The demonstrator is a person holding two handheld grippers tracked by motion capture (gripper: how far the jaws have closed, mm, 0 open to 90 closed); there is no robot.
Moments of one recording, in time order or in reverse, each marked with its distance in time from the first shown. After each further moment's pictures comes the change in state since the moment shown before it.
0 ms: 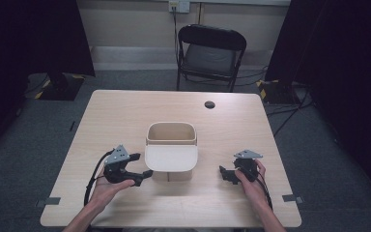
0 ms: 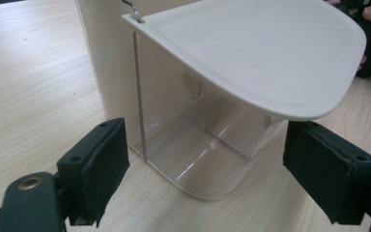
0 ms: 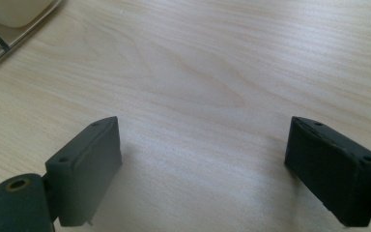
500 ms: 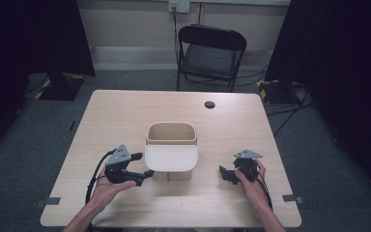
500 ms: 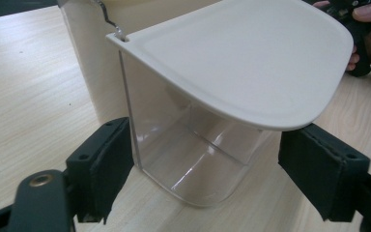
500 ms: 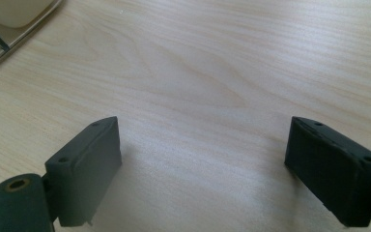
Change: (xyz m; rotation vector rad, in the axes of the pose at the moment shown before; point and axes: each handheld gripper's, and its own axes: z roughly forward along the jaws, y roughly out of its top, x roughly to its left) left arm -0.004 0.005 -0.001 -0.003 -0.007 0.049; right arm 0.000 0.000 0.000 0.000 0.000 0.002
